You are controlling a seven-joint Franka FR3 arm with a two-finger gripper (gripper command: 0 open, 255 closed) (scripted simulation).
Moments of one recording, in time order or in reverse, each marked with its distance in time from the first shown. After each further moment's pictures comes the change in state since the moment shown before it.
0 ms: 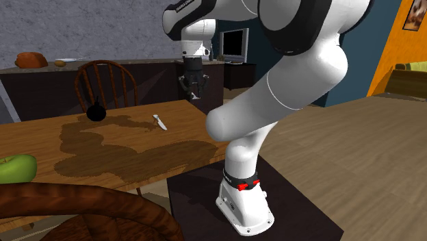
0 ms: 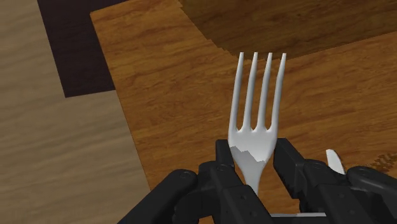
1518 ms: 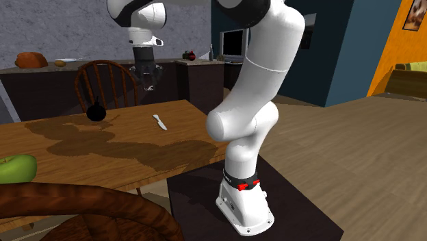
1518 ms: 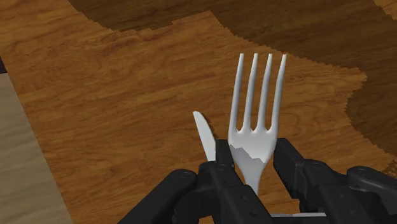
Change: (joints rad) arm 0.038 0.465 0.283 0.462 0.067 0.025 0.319
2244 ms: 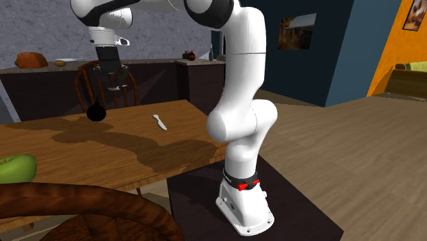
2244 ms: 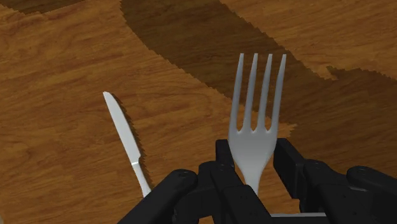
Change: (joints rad) arm 0.059 0.434 0.168 0.429 -0.169 -0.025 0.284
